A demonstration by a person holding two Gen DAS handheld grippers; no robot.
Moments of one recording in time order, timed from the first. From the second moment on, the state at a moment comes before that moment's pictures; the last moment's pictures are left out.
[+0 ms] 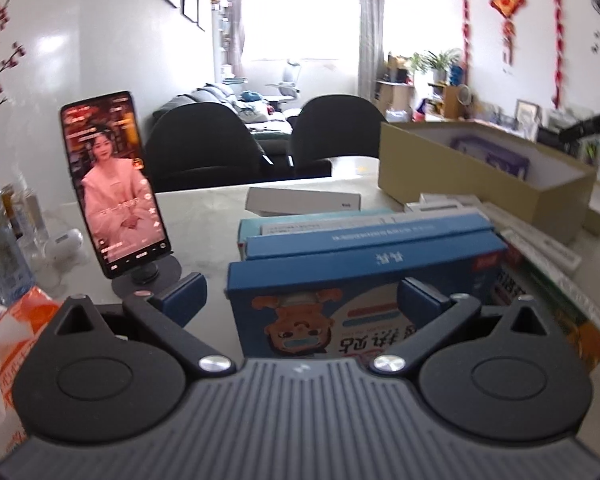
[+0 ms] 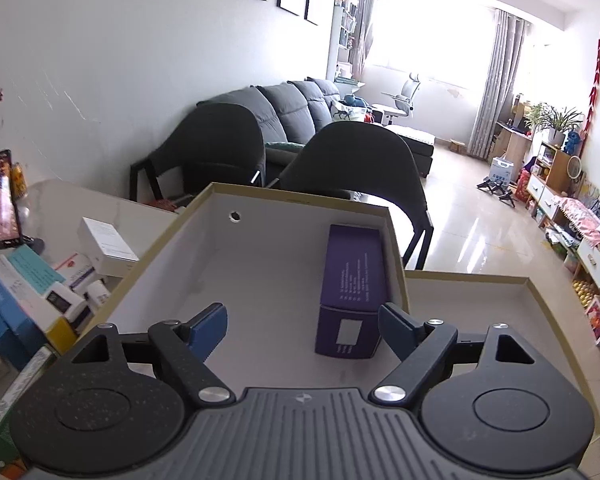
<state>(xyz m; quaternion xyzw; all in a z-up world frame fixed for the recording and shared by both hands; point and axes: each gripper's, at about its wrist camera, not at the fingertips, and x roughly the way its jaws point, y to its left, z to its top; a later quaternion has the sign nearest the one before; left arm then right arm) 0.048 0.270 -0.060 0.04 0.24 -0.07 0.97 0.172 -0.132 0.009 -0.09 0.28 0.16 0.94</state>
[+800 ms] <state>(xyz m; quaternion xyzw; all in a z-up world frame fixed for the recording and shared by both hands) 0.023 0.250 -0.060 0.07 0.25 -0.13 0.96 0.119 -0.124 0.000 -0.04 0.26 0.22 0.94</state>
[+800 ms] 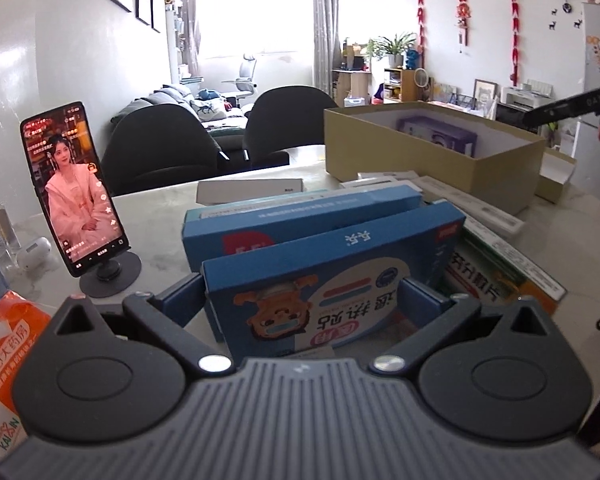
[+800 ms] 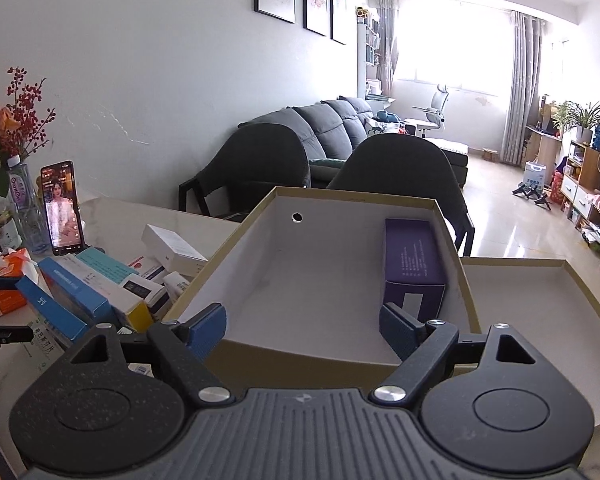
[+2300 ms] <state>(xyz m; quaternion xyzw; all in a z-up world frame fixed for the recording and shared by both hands) 0.021 0.228 -0.061 0.13 0.26 -0.15 0.95 0.088 -0.086 -0.002 -0.05 0.26 0.31 0.91</state>
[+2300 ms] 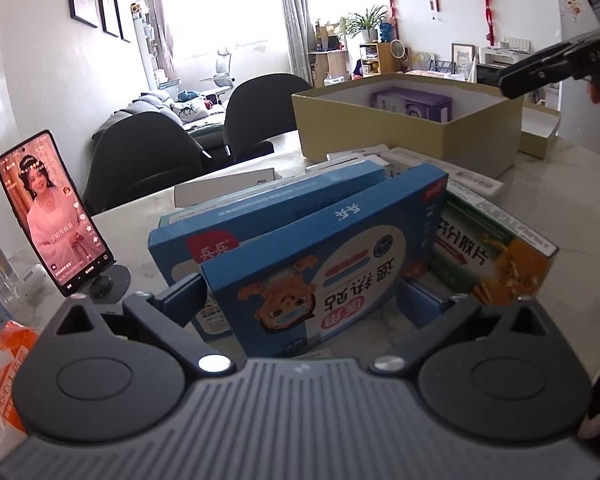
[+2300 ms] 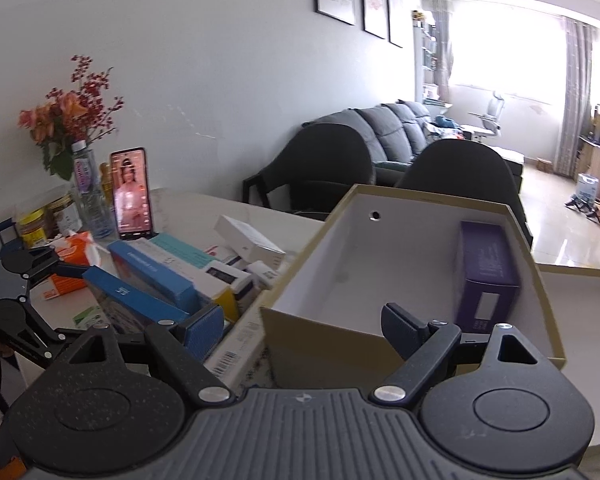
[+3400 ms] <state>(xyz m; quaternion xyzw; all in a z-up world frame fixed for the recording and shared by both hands) 0.001 0.250 -0.066 -0.01 0.21 -0.10 0.97 0.071 0.102 -0.017 -0.39 0.26 0.52 0.72</state>
